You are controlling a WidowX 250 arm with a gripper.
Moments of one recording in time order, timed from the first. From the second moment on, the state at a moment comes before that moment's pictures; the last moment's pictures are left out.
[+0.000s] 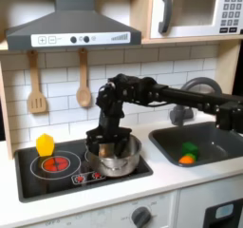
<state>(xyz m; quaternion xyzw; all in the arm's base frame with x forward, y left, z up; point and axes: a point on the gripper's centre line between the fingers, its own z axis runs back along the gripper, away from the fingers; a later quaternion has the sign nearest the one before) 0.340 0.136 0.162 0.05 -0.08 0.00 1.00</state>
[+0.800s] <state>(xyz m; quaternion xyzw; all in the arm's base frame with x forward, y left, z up) 0.339 0.161 0.161 0.06 -0.08 0.02 0.99</state>
